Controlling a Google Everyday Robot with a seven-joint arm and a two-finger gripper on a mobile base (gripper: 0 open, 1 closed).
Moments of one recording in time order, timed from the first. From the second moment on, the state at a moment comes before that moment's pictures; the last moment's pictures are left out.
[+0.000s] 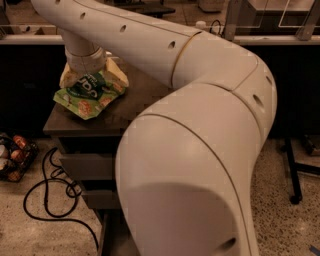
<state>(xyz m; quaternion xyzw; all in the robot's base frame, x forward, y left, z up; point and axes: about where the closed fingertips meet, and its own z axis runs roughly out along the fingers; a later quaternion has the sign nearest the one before) 0.681 0.178 0.855 -0.04 0.99 0.04 0.15</state>
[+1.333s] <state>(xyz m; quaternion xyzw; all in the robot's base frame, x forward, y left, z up) 0.679 0.172 0.834 -0.03 0.99 0.04 0.13</state>
